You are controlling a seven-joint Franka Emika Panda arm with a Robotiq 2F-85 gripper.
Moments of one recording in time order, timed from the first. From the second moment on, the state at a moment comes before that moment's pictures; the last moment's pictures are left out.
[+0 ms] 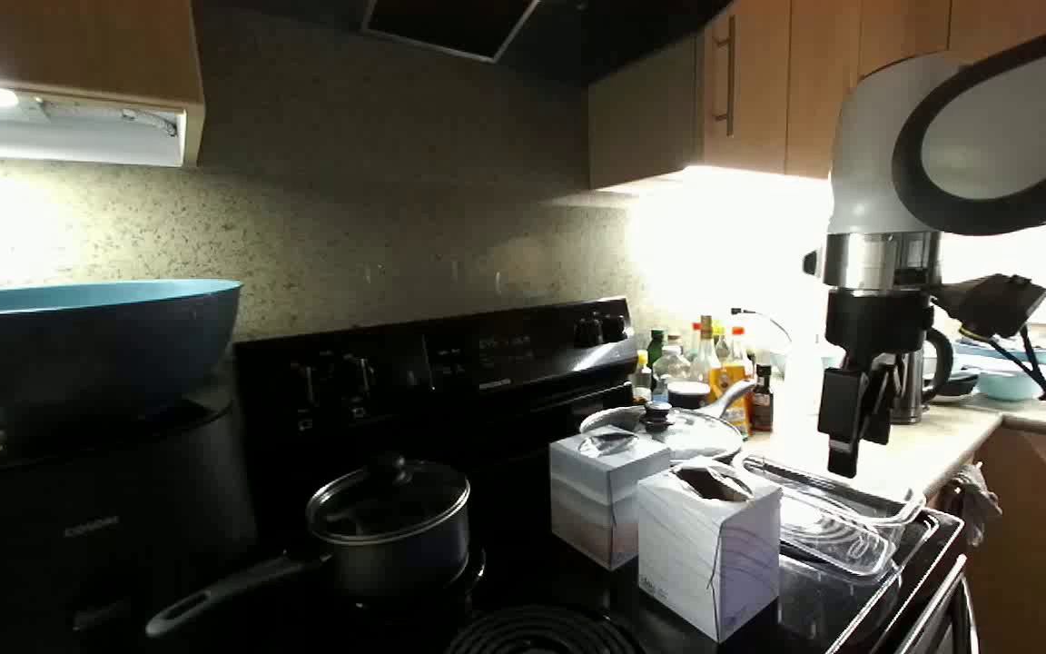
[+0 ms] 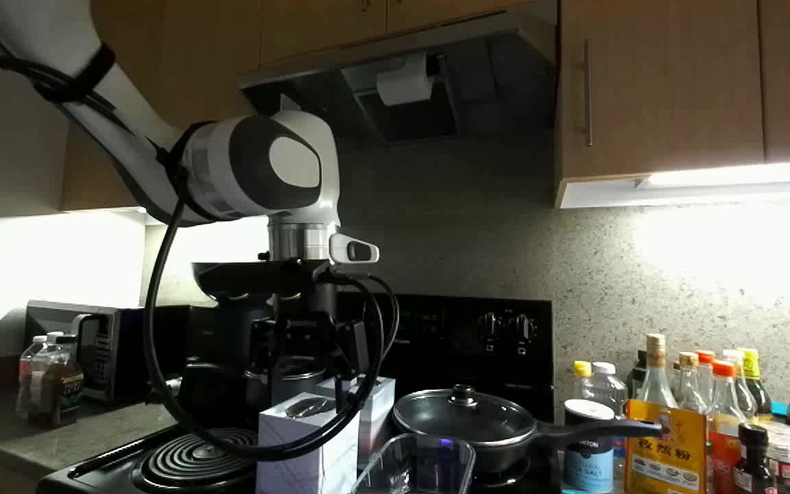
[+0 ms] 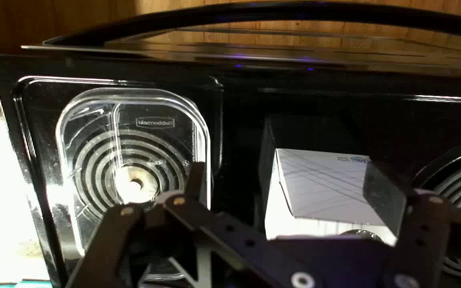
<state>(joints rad) -0.04 -0.67 -0.05 -2.78 -0.10 2.18 -0.06</state>
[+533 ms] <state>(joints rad) -0.04 -0.67 -0.05 -2.78 -0.10 2.18 -0.06</state>
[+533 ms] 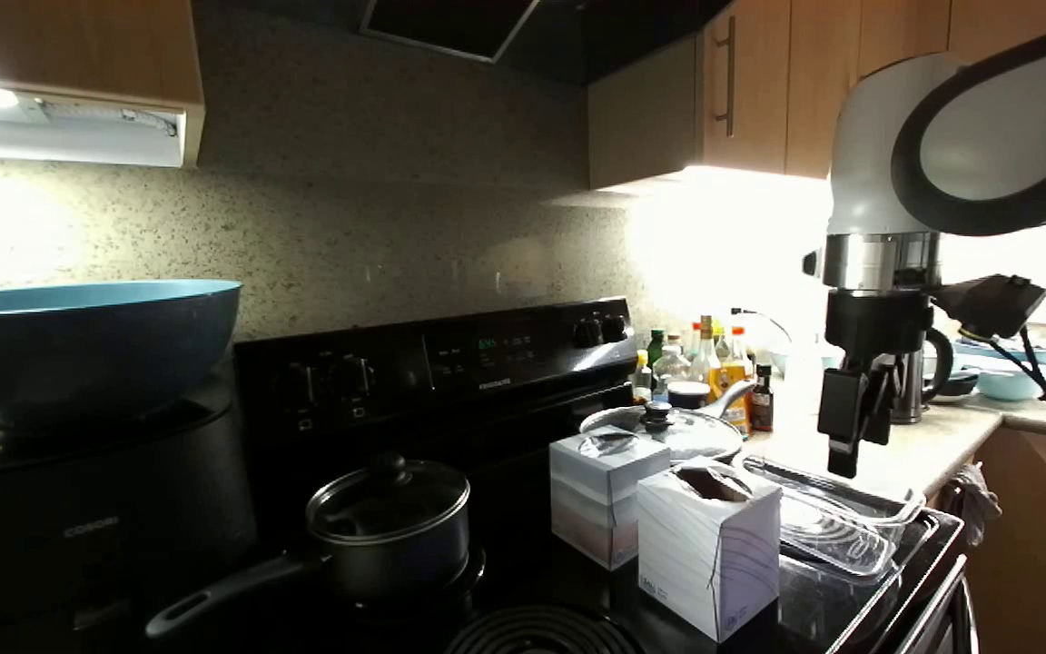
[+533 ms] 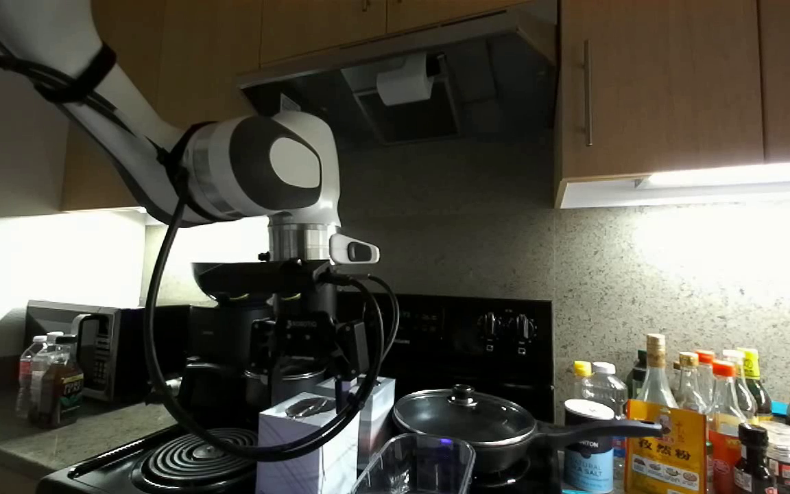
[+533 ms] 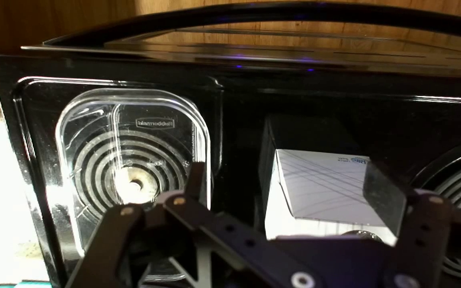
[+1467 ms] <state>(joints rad) -0.21 -0.45 -0.18 -2.63 -0.17 2.18 -0.06</state>
